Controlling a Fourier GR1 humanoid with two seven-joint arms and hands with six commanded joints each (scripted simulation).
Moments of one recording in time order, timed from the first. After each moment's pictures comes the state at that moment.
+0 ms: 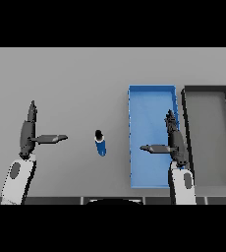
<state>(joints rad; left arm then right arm) -0.11 0.43 -0.16 -1.48 0.24 0.26 0.01 0.00 0.00 0.00 -1.57 0.00 0.00 0.00</state>
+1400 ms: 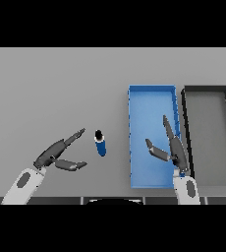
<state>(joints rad) -0.05 0.57 -0.46 -1.66 0.17 -0.23 -0.08 0.10 -0.11 0.12 -1.72 0.18 0.05 -0.03</state>
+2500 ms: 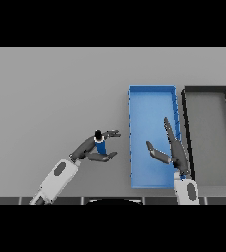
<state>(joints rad) -0.24 0.19 -0.54 -1.32 0.10 -0.19 -0.12 0.14 -0.11 0.12 -1.74 0.17 0.04 -0.05</state>
